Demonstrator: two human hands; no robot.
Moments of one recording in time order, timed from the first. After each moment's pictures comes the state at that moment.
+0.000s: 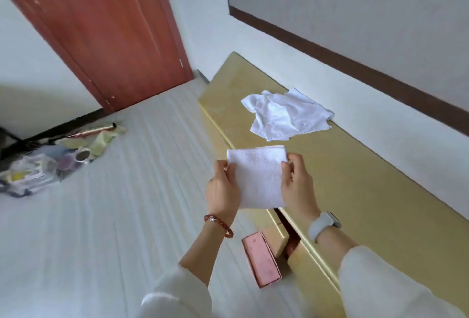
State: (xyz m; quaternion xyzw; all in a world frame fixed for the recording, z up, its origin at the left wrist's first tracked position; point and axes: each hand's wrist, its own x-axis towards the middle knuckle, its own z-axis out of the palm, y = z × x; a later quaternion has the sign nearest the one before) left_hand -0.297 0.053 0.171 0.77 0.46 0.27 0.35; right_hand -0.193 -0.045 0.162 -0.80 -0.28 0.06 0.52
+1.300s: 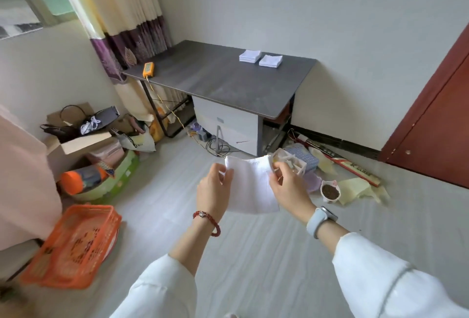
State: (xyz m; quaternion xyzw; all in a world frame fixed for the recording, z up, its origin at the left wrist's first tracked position) left_hand -1.129 0.894 0.202 0.47 0.79 0.37 0.14; right_hand -0.970 0.946 0.195 -0.51 -0.73 0.32 0.33
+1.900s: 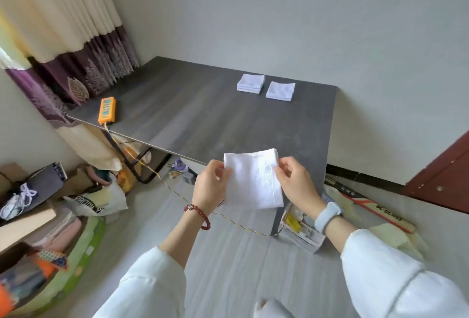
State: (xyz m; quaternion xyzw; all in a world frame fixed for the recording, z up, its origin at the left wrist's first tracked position) left_hand -1.373 1.345 0.190 0.52 0.72 0.37 0.27; right_hand -1.187 1.373 0.192 -0.59 -0.64 0.34 0.35
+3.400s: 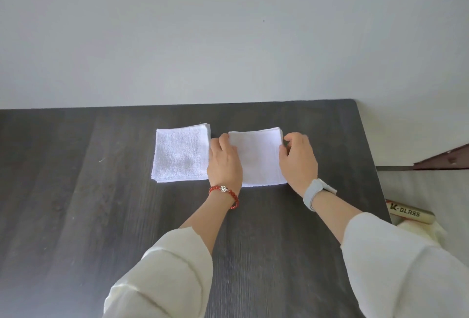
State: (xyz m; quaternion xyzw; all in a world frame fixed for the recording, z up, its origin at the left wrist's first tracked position) left_hand -1.283 2.036 0.025 0.68 0.68 0.19 0.22; right_hand -1.142 2.005 0.032 -0.81 -0.49 0.18 0.25
